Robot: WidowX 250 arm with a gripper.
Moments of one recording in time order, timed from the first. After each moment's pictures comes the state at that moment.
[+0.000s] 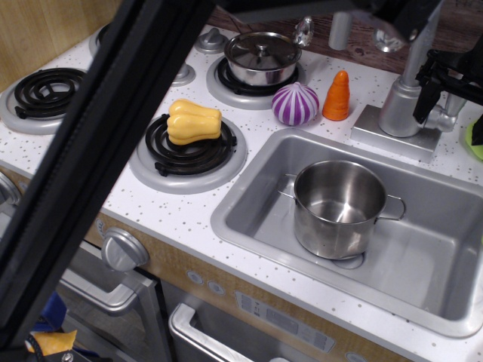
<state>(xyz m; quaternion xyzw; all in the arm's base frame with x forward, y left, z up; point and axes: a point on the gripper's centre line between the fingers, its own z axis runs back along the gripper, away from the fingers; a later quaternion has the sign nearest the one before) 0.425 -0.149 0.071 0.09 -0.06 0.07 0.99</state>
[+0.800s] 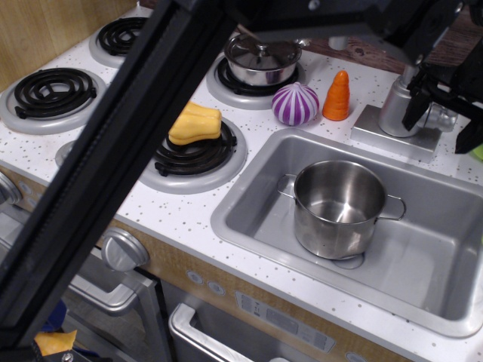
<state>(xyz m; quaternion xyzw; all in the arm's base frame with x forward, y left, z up) 0.437 -0.140 0.054 0.13 -0.08 0.07 0.99</state>
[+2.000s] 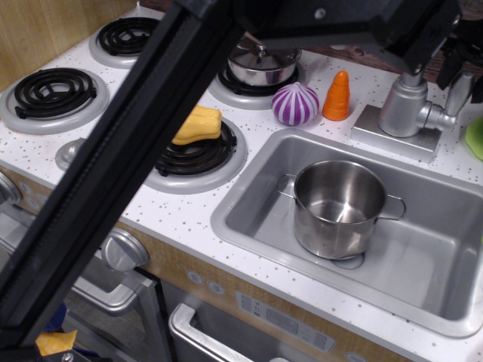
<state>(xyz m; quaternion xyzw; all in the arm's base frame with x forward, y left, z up) 0.476 -0.137 0.085 0.11 -0.16 0.06 0.98</state>
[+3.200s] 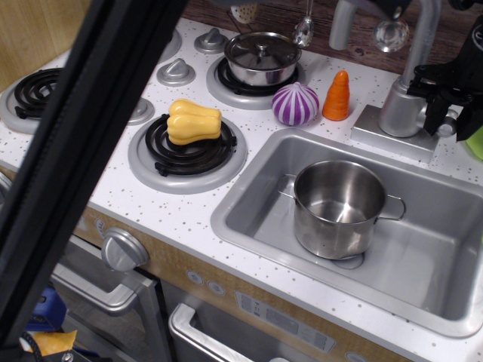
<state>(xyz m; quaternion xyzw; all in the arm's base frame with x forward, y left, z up) 0.428 -0.153 0.051 0.04 -0.09 0.12 0.99</state>
